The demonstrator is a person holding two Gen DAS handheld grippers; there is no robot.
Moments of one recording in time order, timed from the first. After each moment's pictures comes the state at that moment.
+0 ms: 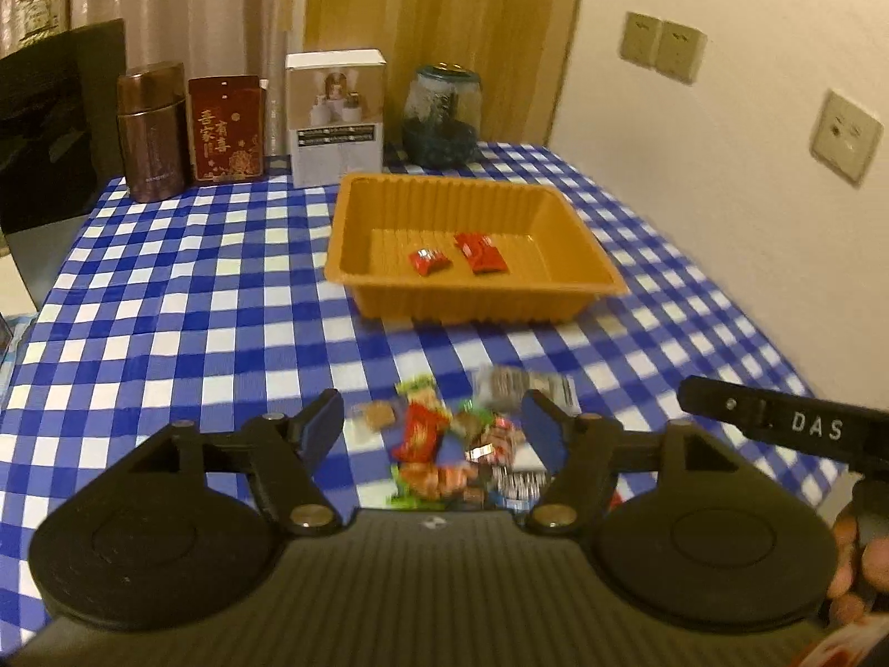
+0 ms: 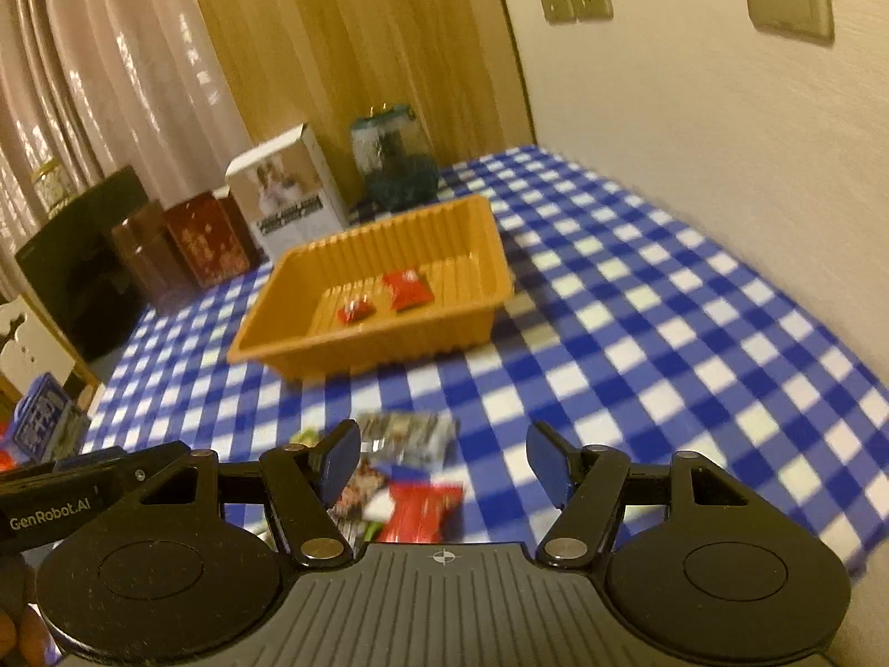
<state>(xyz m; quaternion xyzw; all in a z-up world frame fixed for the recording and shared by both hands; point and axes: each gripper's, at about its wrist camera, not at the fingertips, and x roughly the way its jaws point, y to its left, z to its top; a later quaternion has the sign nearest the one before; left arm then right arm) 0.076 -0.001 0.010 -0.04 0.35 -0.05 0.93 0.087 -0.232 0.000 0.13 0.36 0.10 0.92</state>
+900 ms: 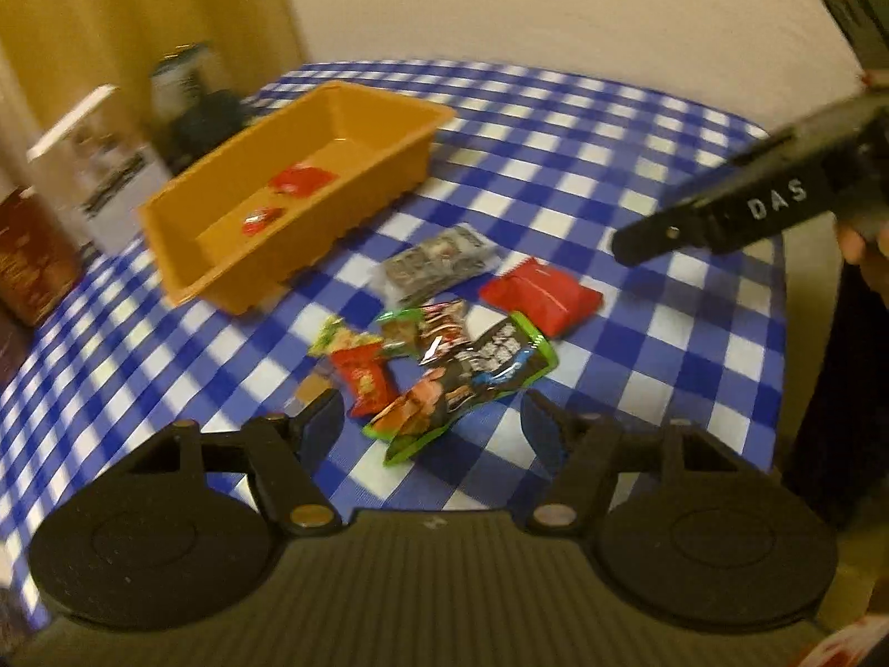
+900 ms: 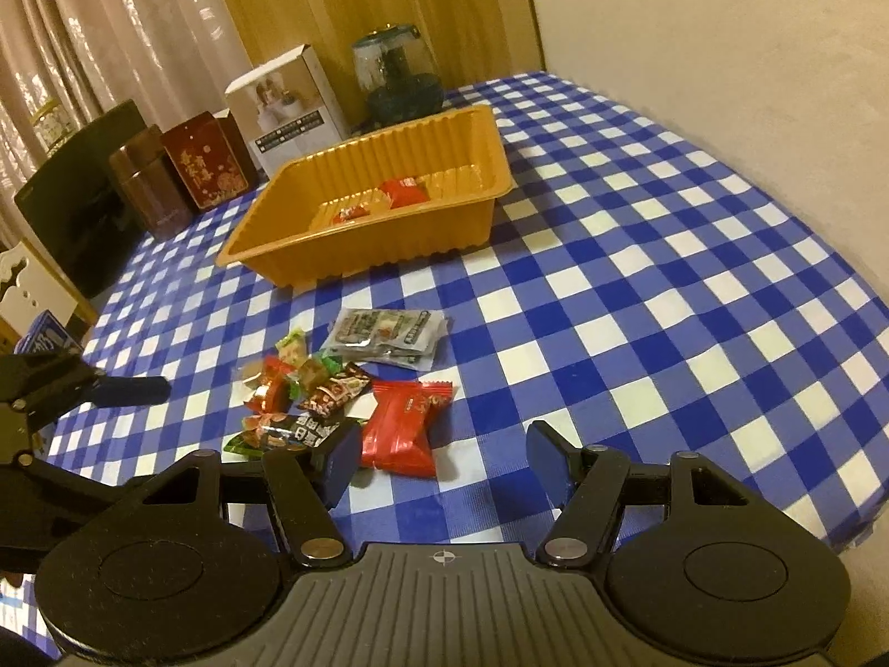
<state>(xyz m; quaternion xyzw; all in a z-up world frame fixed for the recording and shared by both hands) 0.094 -0.018 -0.044 0.23 0.38 -0.28 0.85 0.083 -0.235 -0.040 0.11 0.42 0.11 0.89</state>
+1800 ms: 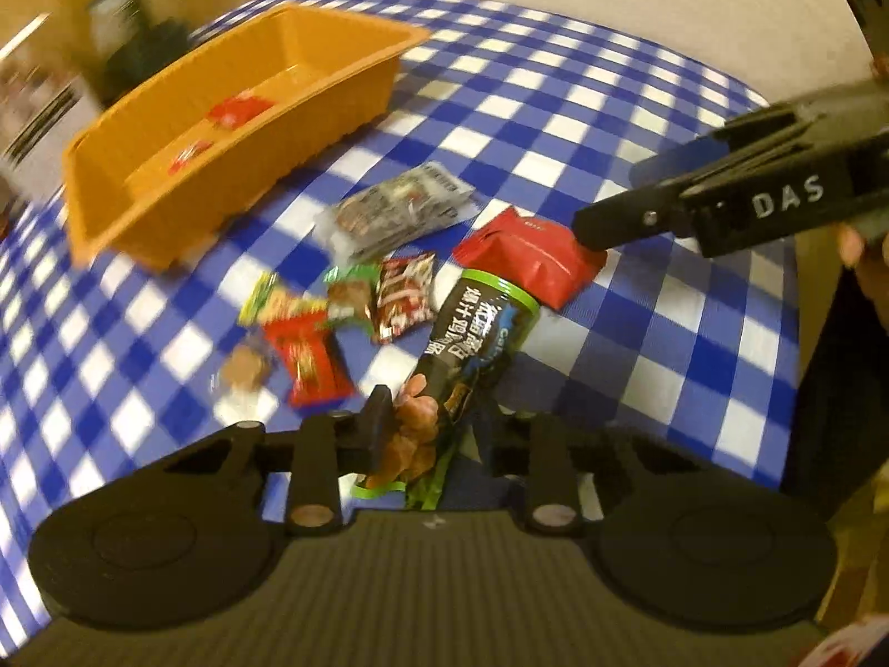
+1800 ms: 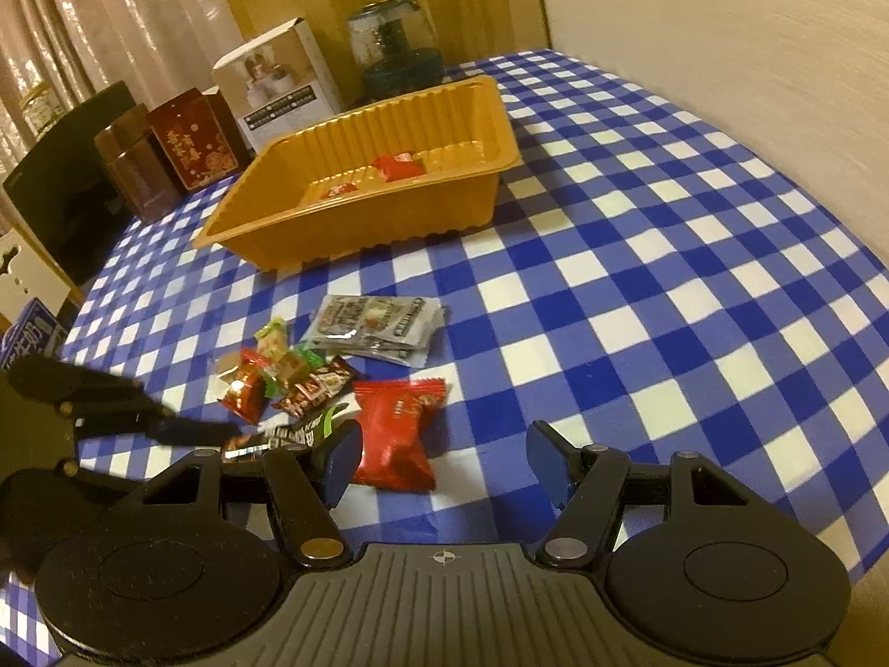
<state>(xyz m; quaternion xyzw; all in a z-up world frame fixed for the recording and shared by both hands) 0.124 -0.032 -0.079 0.19 0.46 -0.28 0.82 0.106 -0.225 -0.063 0.11 0.43 0.12 0.89</state>
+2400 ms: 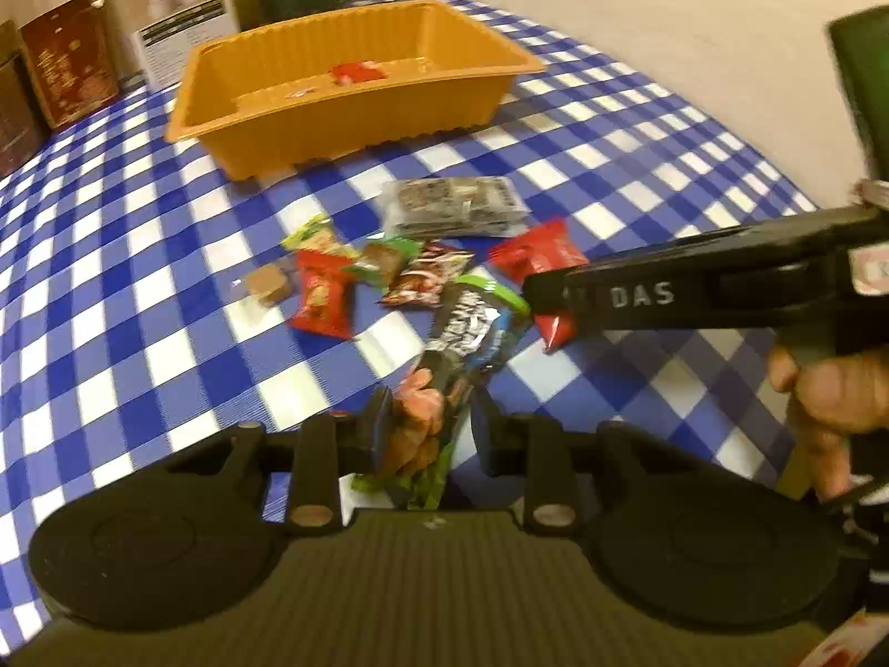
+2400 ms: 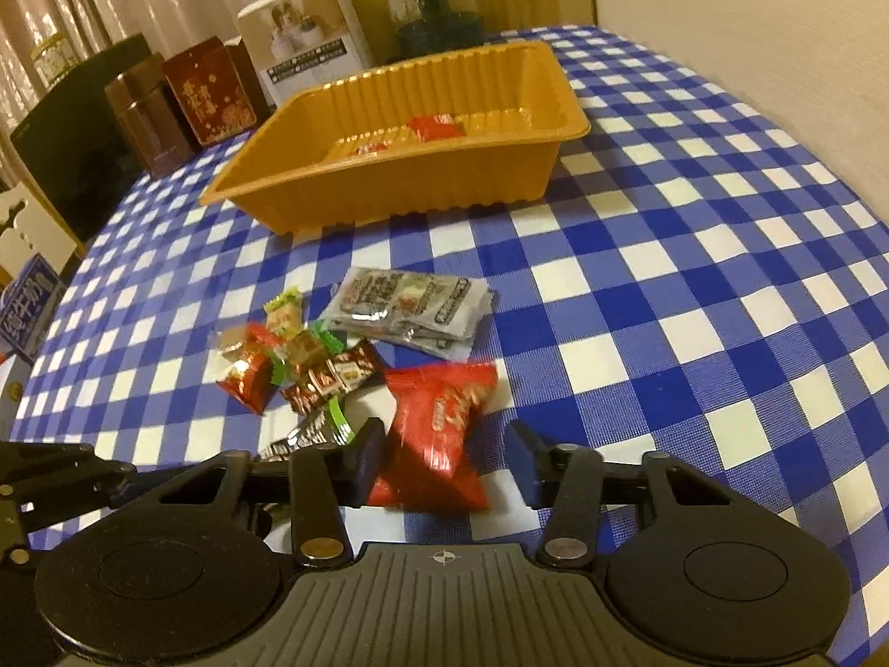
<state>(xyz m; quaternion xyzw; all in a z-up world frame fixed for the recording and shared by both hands) 0.094 -0.034 -0.075 0.07 0.46 -0.17 0.87 0.132 -0.197 -0.087 0.08 0.46 0.14 0.87</state>
